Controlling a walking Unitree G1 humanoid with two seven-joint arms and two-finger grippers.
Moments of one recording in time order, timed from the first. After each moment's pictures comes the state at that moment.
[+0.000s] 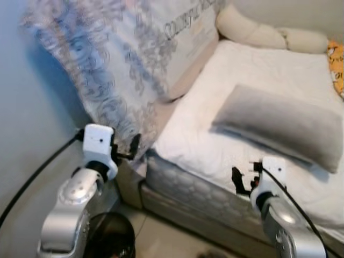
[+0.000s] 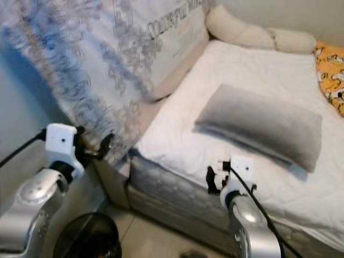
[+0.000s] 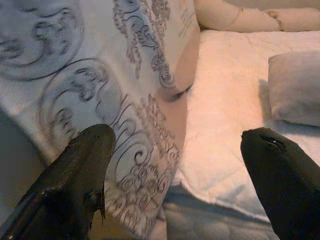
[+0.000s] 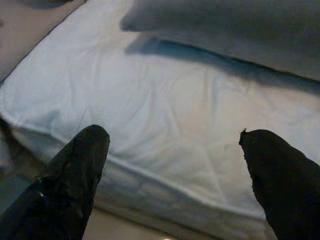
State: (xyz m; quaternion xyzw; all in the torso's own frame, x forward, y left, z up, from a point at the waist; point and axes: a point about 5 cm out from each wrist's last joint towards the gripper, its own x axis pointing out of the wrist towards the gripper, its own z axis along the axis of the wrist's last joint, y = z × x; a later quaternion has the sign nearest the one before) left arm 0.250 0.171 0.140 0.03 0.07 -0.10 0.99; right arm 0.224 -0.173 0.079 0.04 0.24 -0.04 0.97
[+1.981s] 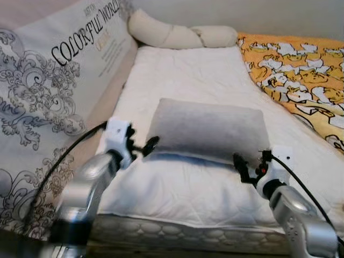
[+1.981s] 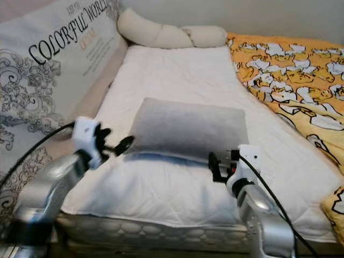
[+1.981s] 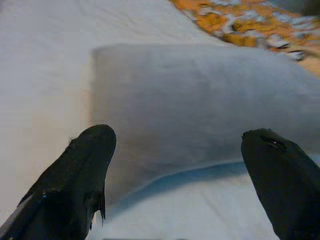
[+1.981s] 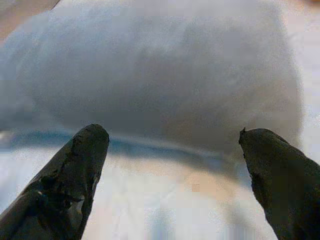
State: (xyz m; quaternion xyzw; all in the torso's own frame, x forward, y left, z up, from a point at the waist) left arm 0.309 0.148 0.111 -0.05 0.16 -0.24 0.96; right arm 0.240 -0.194 0.085 0.08 0.22 0.03 0.97
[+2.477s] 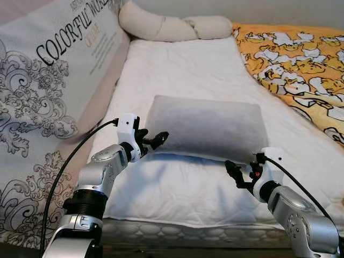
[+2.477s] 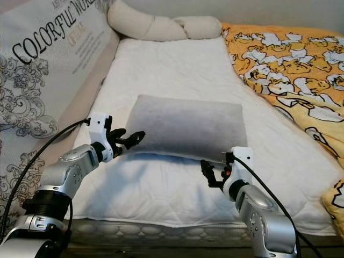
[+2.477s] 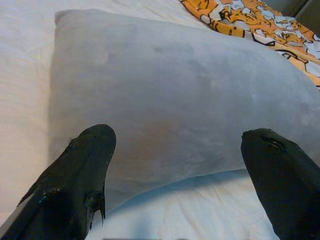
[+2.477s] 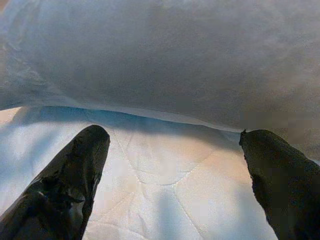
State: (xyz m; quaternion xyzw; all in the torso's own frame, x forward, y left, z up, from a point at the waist) left arm 0.331 0.140 0.096 -0.12 0.19 -0.25 0.94; right arm 0.241 -0.188 0.080 0.09 0.25 0.08 0.96
